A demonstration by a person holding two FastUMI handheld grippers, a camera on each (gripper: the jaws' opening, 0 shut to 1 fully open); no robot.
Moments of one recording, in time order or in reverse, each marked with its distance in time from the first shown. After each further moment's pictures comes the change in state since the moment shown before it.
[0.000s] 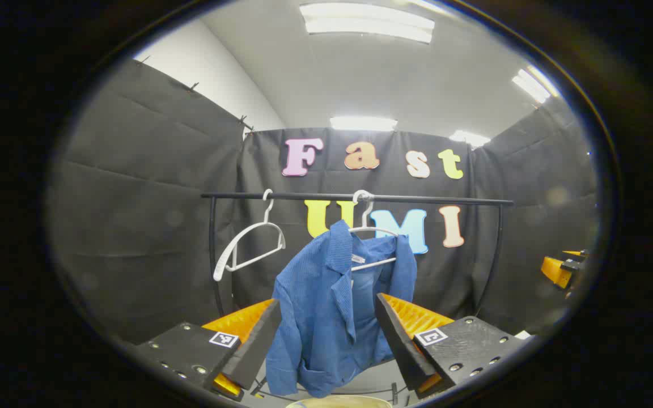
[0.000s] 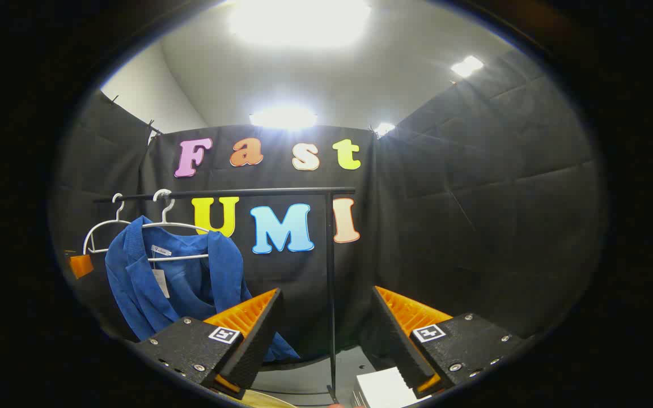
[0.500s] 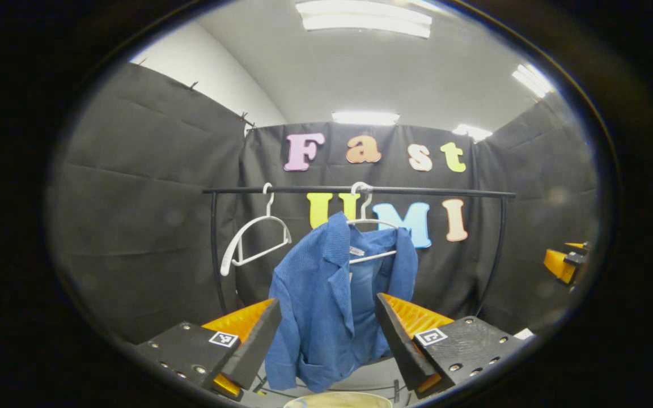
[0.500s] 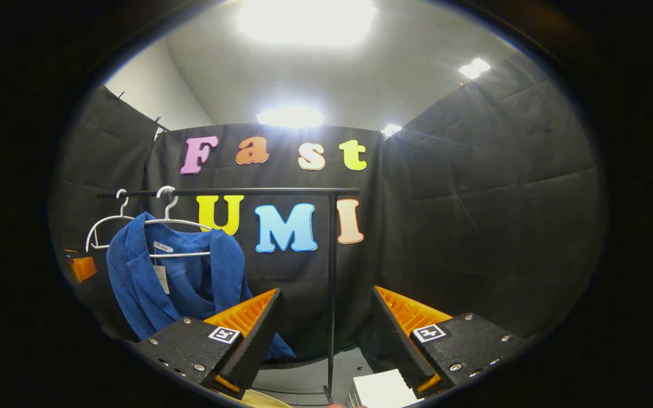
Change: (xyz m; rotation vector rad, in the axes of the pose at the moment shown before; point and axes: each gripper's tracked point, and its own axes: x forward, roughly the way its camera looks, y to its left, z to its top) left arm -0.003 -0.012 -0.010 0.046 0.028 0.016; right arm 0.005 -0.002 -0.005 -0.020 0.004 0.020
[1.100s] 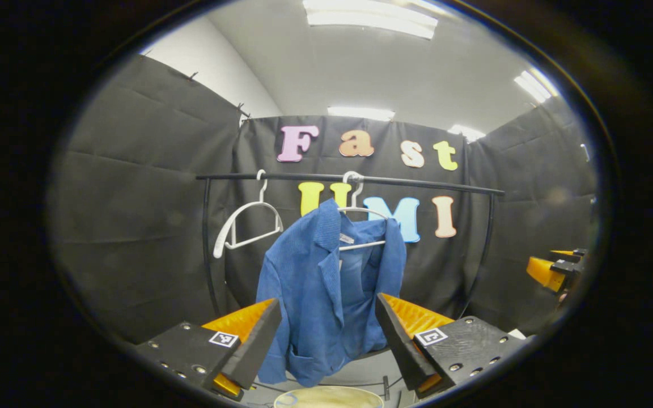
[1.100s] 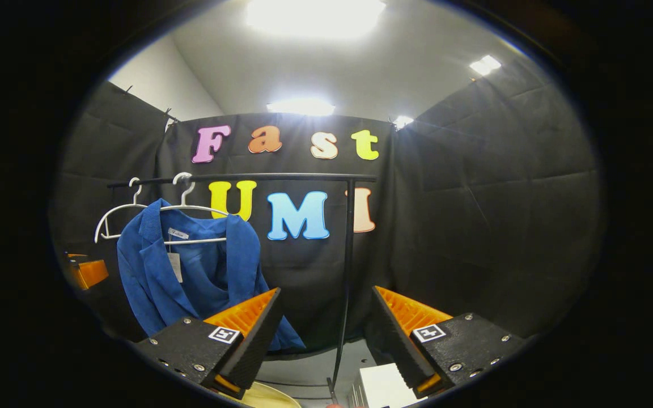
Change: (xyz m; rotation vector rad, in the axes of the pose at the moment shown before) left arm -0.006 0.006 -0.025 -0.055 0.031 -0.042; right arm -0.020 0.031 -0.014 -0.023 0.055 0.053
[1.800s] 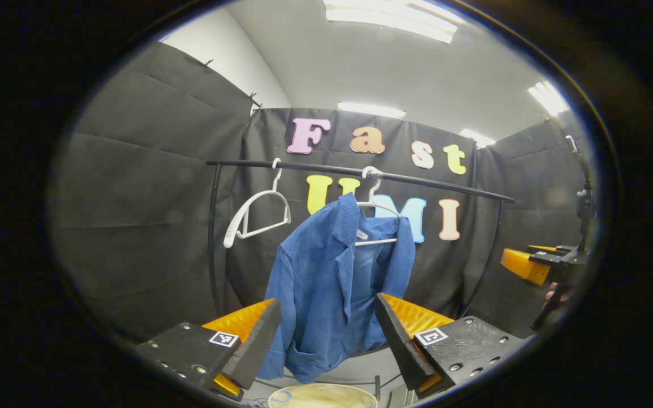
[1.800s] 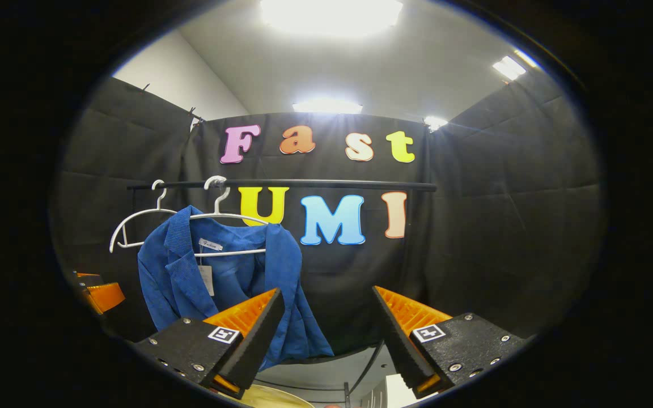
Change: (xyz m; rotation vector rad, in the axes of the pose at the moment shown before) left arm 0.019 0.016 0.000 -0.082 0.010 0.001; right arm 0.054 0.086 0.020 -0.004 0.008 0.163
